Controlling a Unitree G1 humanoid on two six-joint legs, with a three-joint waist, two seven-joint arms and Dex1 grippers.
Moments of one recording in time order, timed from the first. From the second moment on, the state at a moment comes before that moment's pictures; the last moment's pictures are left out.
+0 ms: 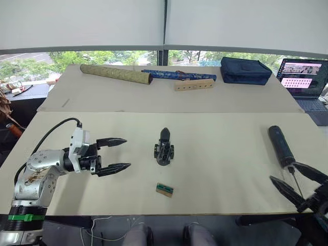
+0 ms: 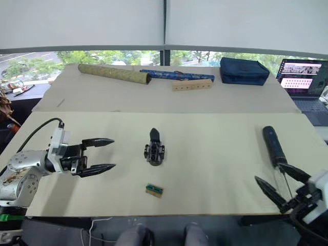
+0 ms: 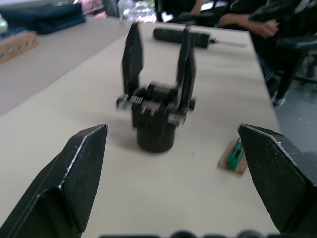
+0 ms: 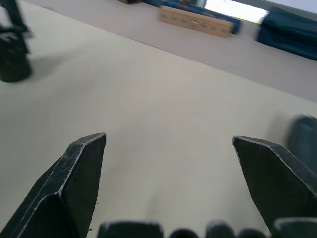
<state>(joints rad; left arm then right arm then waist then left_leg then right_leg) -0.19 0.76 0.16 -0.11 -0.64 0.26 -1.32 0.52 -0.55 -0.81 -0.40 0.54 0.22 0.93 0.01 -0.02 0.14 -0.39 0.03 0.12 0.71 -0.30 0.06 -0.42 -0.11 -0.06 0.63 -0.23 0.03</state>
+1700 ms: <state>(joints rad) -0.07 0.84 0.18 -0.31 -0.70 0.32 -1.36 -0.21 -1.12 -0.21 -0.19 0.47 0.75 1.16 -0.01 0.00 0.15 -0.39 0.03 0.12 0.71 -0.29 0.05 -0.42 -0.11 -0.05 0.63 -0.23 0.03</state>
